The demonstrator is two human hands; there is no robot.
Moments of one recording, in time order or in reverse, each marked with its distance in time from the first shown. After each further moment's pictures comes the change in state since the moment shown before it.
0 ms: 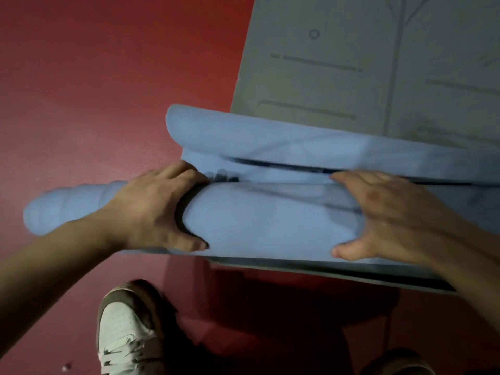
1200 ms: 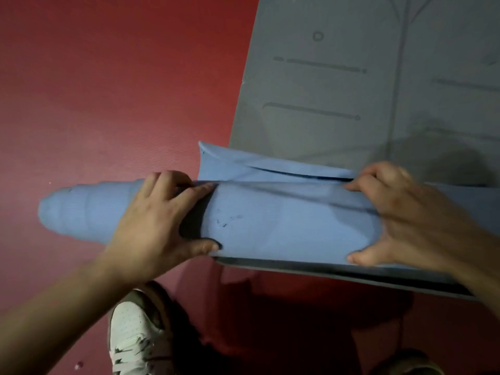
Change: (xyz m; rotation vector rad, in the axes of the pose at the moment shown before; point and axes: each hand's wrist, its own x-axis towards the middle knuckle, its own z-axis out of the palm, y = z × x) left_hand -0.028 0.026 0.013 0.035 0.249 -0.050; right_hand -0.006 0.018 0.017 0.001 0.235 -0.110
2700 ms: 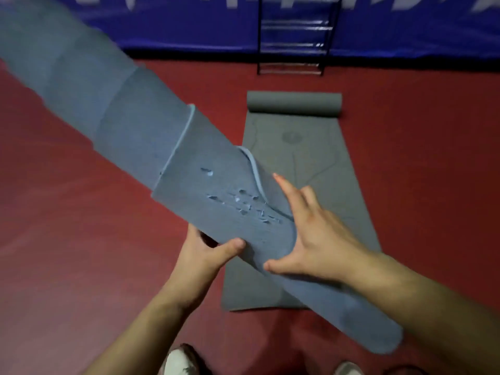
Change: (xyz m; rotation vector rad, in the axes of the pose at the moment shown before) left_hand -0.085 0.167 -0.260 -1.259 0.360 -0.070; right_hand -0.178 -0.184 -0.293 0.238 0.397 0.086
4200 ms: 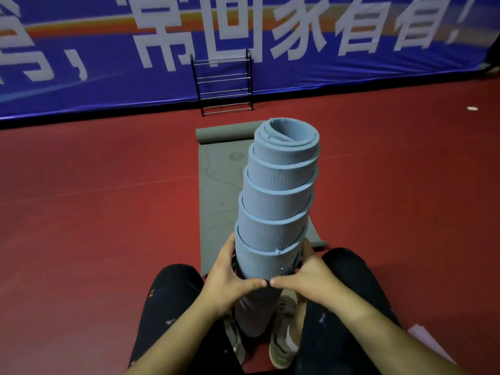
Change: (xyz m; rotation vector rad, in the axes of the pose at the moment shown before) left_hand -0.268 0.053 0.072 0.302 -0.447 0.228; right_hand -0.334 -0.040 0.045 0.906 0.354 0.376
